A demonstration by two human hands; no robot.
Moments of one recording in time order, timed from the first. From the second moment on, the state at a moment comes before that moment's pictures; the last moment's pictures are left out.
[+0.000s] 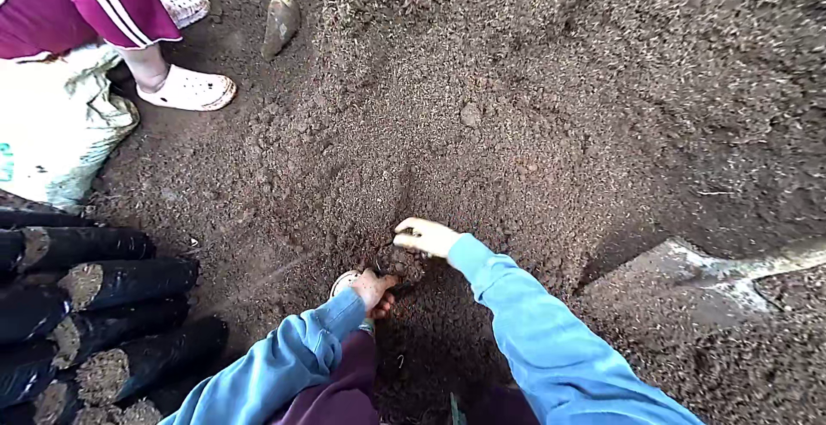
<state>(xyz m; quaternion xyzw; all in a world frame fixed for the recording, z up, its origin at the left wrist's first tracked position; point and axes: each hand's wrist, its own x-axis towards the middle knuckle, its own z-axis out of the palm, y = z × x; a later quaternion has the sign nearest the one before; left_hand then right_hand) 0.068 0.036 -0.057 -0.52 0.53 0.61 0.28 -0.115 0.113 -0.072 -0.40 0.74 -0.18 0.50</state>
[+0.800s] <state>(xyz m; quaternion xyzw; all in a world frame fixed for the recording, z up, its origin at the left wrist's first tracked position) 0.081 0.006 -0.051 -0.33 0.76 0.44 0.34 -0.049 0.132 -0.069 -0.20 0.70 -0.61 0.32</state>
